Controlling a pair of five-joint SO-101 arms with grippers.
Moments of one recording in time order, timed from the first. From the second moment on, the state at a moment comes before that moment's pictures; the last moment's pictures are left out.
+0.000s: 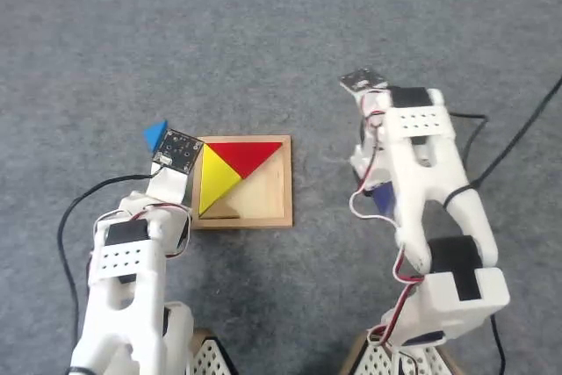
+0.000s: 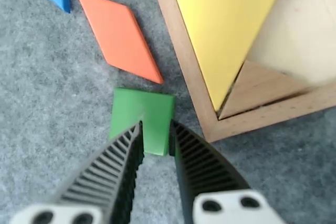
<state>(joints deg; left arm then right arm) -15.3 -43.6 75.6 47.3 -23.1 -12.1 6.5 9.4 85.1 16.3</state>
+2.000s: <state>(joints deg) -17.3 -43.6 75.6 47.3 -23.2 -39.2 14.9 -7.2 83.7 19.3</state>
